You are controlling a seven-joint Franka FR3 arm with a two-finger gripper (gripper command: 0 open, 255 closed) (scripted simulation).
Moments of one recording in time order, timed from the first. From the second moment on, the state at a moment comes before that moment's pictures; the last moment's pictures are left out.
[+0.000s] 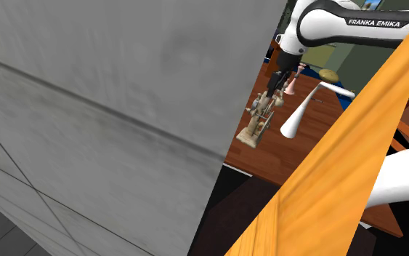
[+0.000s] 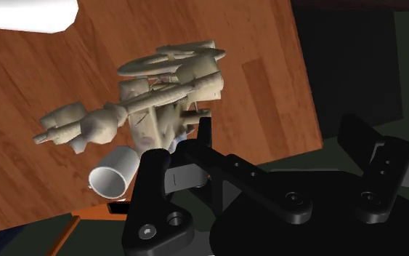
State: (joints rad) arm -0.04 -0.62 -0.12 -2.36 -0.15 1.75 -0.26
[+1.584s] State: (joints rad) arm -0.07 -0.24 -0.31 -2.24 -0.17 1.99 -0.52
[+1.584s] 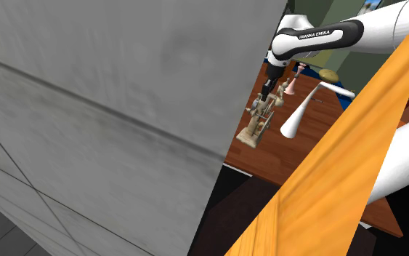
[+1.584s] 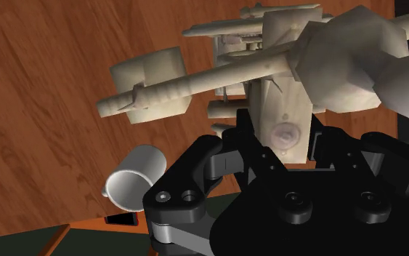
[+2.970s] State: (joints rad) arm -0.07 -0.27 -0.29 -2.08 -0.16 1.79 -0.53
